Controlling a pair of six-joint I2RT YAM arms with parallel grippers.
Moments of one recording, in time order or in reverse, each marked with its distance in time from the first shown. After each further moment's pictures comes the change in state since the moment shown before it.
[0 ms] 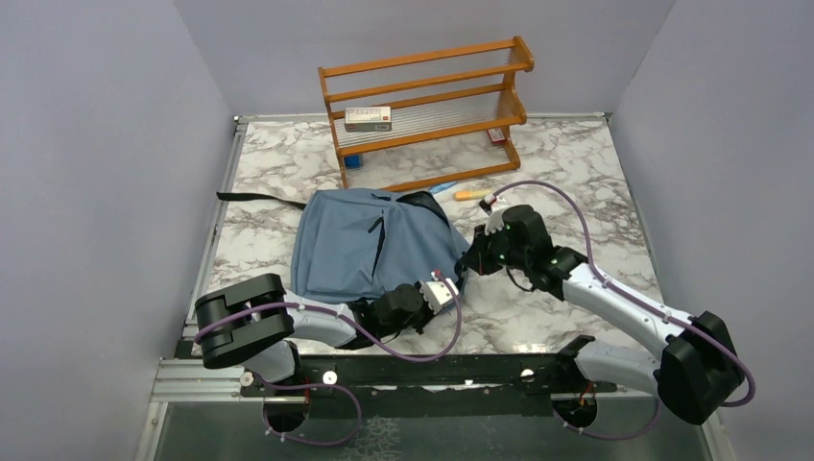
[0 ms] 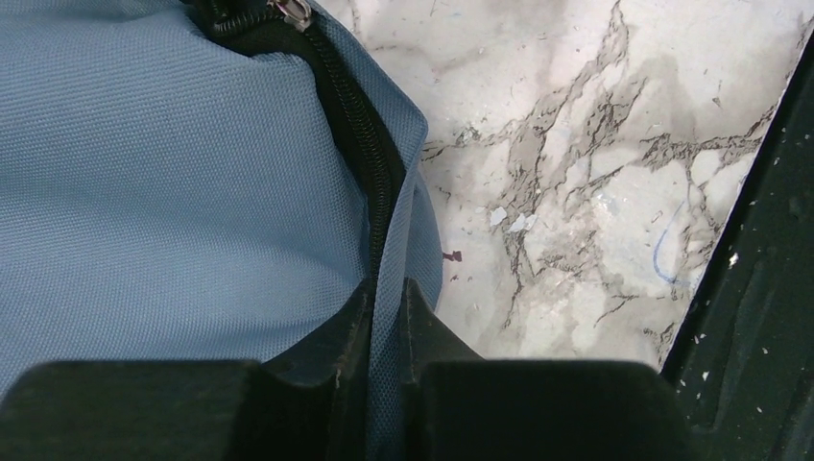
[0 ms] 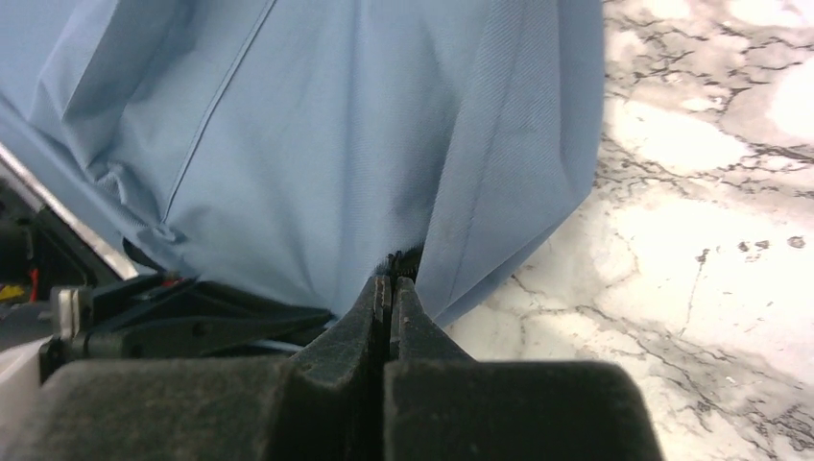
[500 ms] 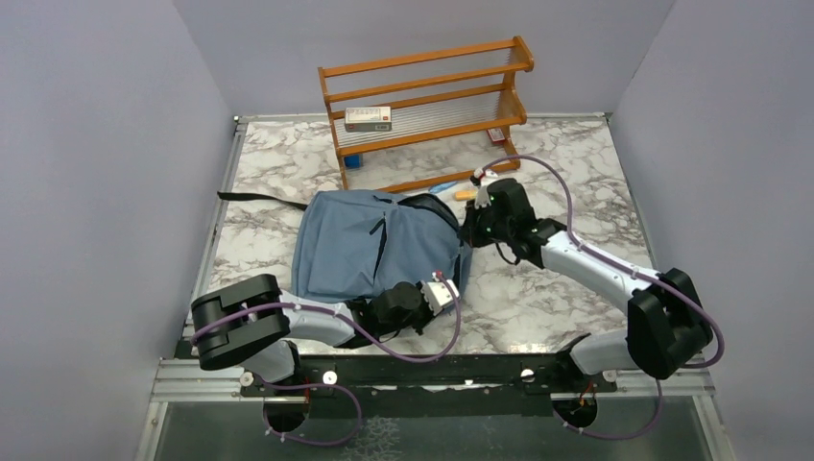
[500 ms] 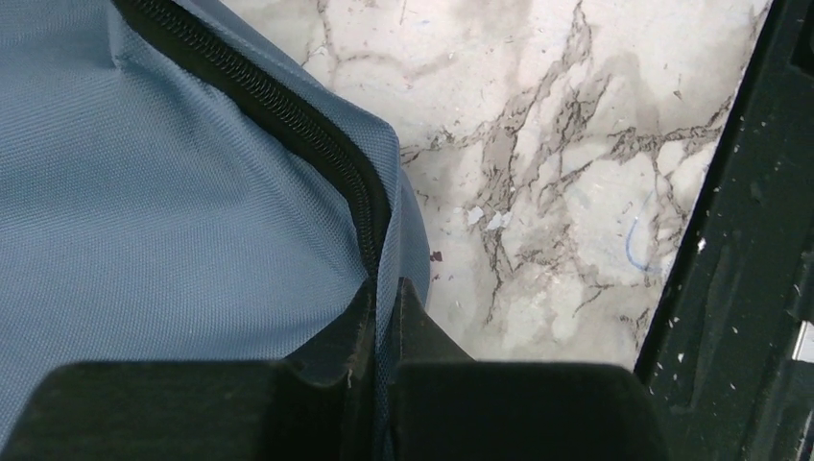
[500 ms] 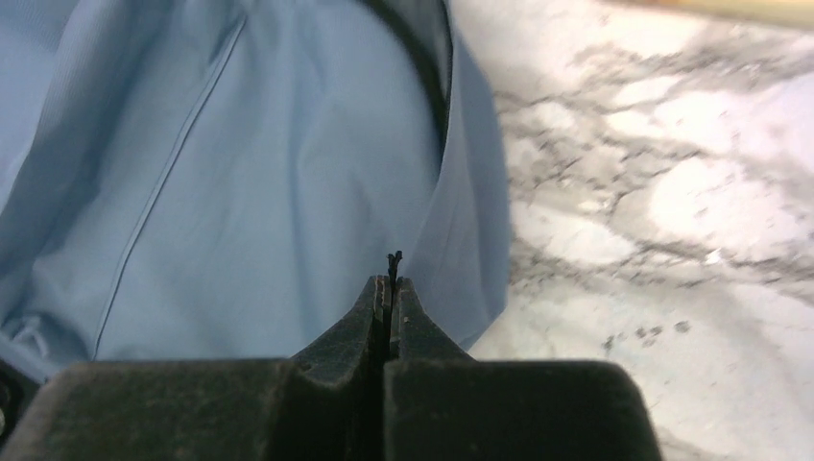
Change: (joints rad) left arm 0.008 -0.013 0.003 -0.001 0.061 0.027; right arm -0.030 0.245 0.181 0.024 0.127 -0.035
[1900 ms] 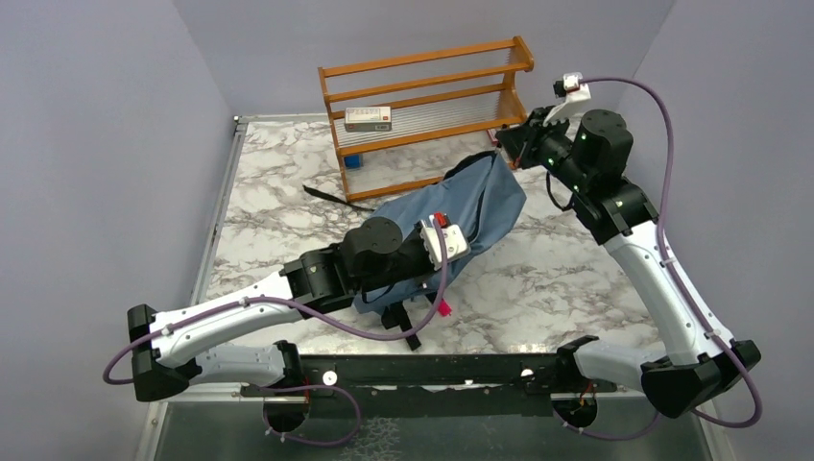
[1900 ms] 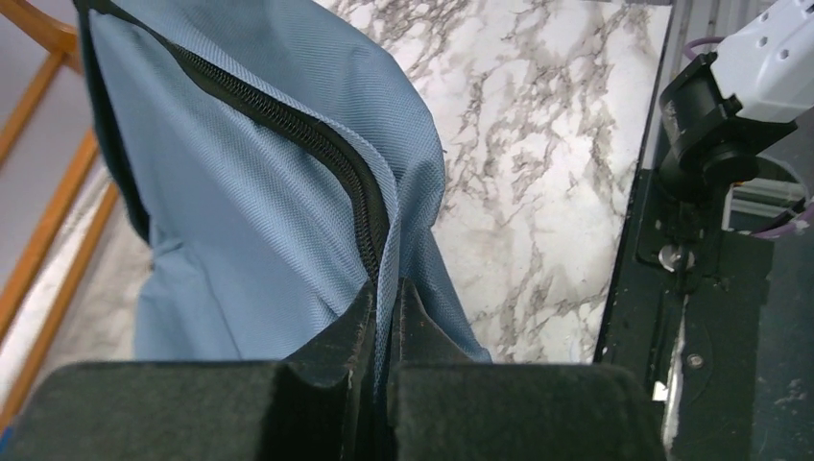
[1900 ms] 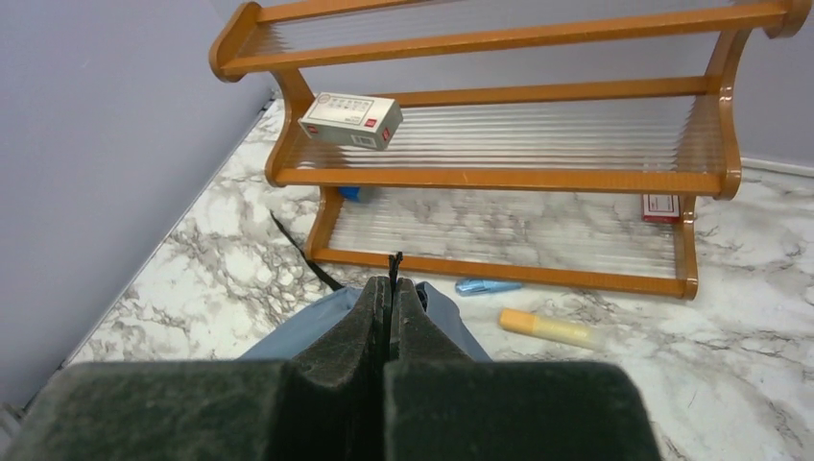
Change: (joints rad) left arm 0.011 -0.386 0.657 -0.812 0.043 0.208; right arm -0.186 -0.185 0.512 -0.128 -0.033 -0.042
